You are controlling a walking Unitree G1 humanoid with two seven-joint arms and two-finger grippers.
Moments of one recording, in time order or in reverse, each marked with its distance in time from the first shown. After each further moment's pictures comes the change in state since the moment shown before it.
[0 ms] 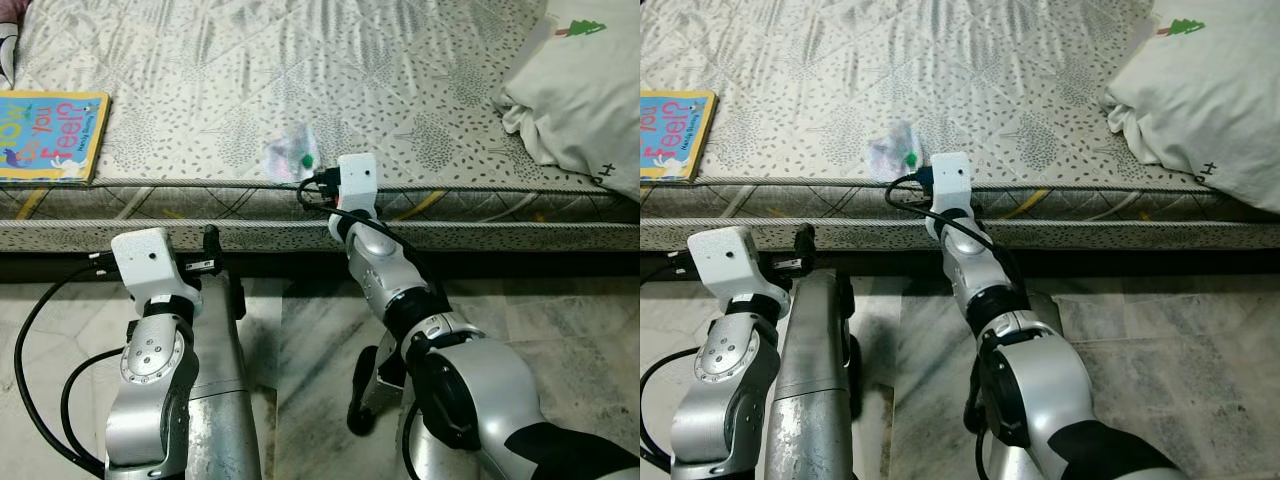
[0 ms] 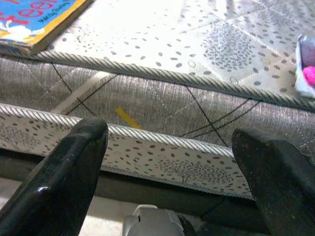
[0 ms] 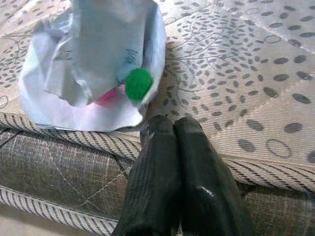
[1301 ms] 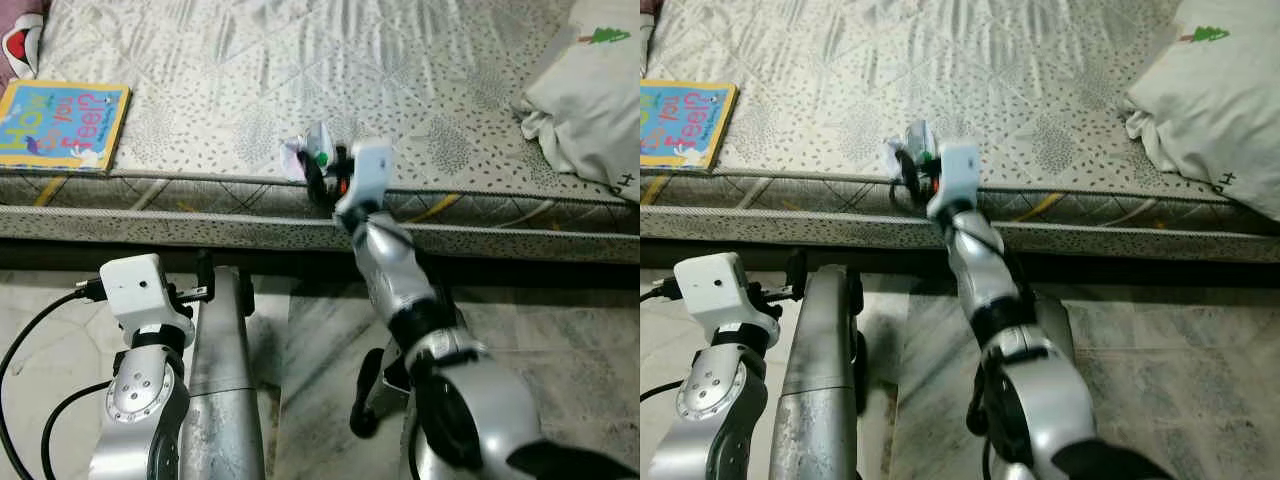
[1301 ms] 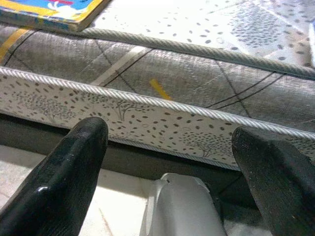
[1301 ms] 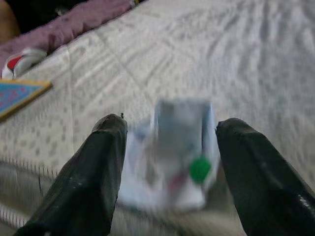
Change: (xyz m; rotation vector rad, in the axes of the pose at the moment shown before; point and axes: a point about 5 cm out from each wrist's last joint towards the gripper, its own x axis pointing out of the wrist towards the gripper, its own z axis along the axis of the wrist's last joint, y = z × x) left arm -0.032 0.008 -0.002 0.022 0.045 0.016; right arm -0.004 0.008 0.037 0.035 -0.268 0.149
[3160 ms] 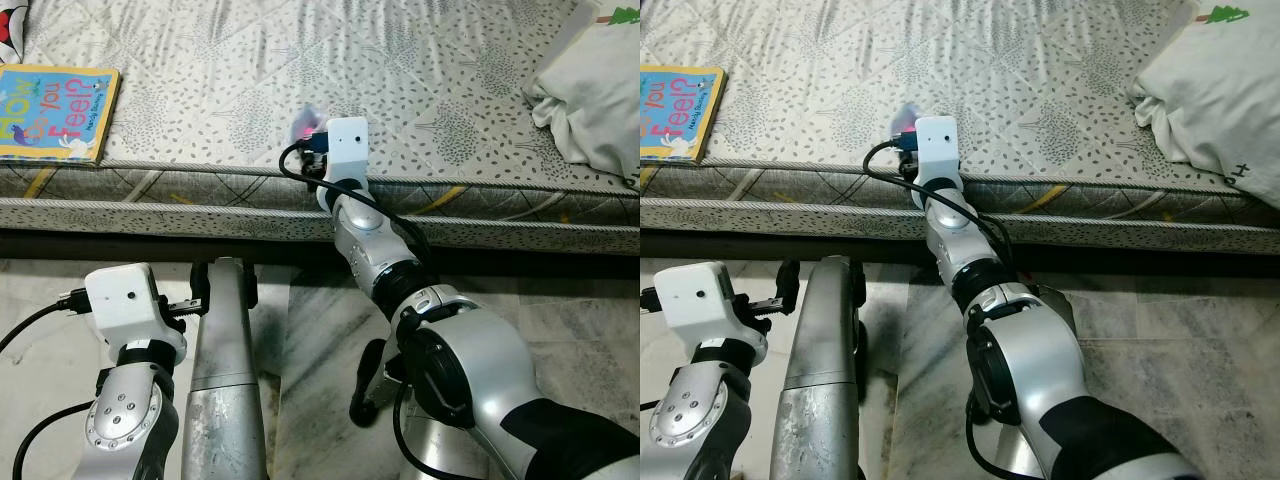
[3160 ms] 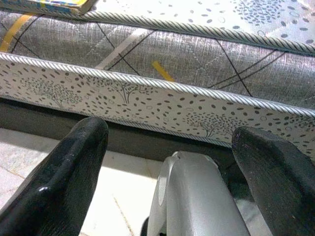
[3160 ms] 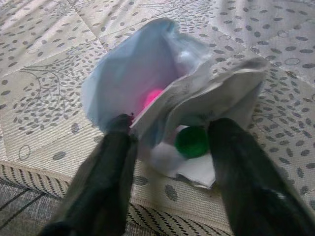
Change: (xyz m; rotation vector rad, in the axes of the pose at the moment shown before) left arm -0.019 0.004 0.011 0.022 0.033 0.012; right arm 0.019 0.009 -0.004 -0.093 0.184 -0.181
